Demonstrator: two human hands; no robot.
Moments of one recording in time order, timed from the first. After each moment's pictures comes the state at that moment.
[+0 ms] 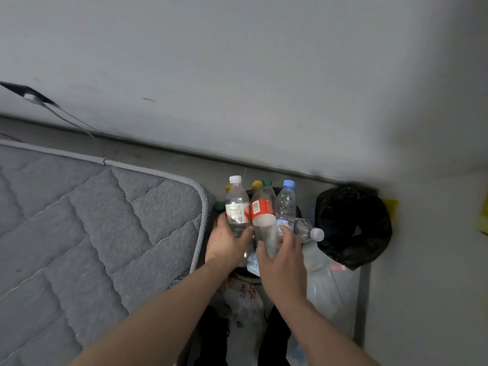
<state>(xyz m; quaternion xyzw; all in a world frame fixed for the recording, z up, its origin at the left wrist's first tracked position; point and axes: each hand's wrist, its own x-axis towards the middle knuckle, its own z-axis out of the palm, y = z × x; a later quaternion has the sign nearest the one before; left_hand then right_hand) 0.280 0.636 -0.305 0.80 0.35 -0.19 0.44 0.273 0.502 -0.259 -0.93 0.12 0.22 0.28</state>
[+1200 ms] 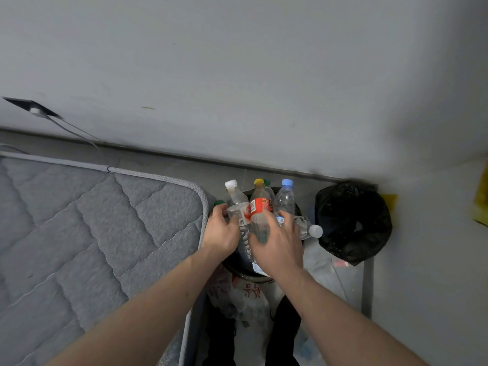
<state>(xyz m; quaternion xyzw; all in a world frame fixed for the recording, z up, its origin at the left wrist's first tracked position) 0.301 0.656 -0.285 0.77 0.37 -0.21 0.48 0.306 0.508 -0.261 -0.94 0.01 0.26 0.21</state>
